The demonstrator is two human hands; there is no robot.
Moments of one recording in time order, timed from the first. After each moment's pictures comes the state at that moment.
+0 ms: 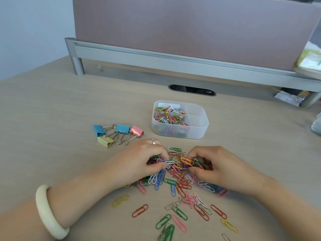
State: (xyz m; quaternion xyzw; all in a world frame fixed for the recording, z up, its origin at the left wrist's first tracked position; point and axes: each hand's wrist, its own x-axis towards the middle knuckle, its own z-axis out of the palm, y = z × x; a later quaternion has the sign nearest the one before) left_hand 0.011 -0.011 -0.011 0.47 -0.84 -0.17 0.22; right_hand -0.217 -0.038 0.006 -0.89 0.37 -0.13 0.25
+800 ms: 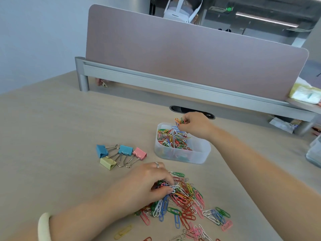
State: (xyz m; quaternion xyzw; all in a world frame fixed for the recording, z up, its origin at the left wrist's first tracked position) left_hand 0.014 -0.016 -0.018 0.44 -0.83 -0.18 0.27; right_hand -0.142 -0.176 0.049 -0.81 0.55 -0.15 0.15
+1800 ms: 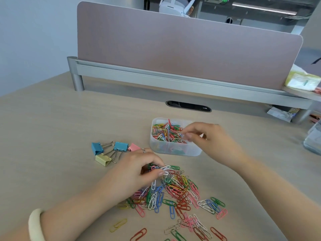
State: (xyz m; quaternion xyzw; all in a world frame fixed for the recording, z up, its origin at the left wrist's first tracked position) left_hand 0.018 -0.014 -0.012 0.49 -0.77 -0.20 0.36; right_hand -0.190 -0.093 0.045 -0.84 0.45 -0.25 0.18
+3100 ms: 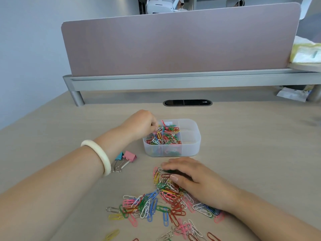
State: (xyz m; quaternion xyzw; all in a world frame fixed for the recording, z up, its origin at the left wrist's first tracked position) left_hand 0.002 -0.151 0.035 0.60 -0.79 -0.04 0.12; right_hand -0.200 -0.064 -0.029 -0.88 0.31 -0.24 0.28
